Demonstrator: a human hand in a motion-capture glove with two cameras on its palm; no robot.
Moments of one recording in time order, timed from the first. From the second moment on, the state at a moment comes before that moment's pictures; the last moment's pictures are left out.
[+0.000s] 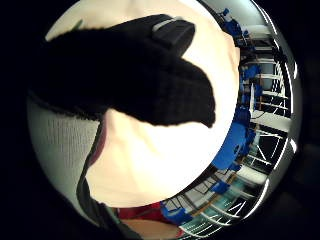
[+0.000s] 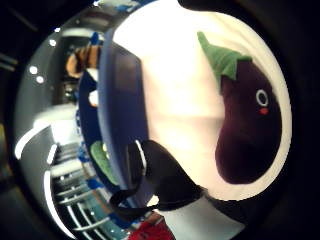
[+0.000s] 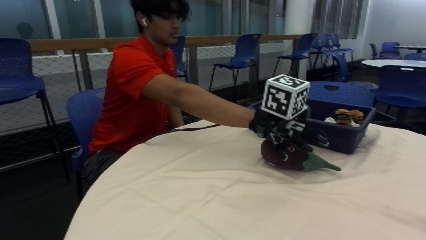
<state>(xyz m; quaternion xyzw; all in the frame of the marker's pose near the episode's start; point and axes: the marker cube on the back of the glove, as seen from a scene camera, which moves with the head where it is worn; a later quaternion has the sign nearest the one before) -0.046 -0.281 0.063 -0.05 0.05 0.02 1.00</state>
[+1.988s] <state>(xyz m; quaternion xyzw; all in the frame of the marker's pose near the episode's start) -0.119 -0.150 0.010 -0.02 0.04 -0.10 0.99</state>
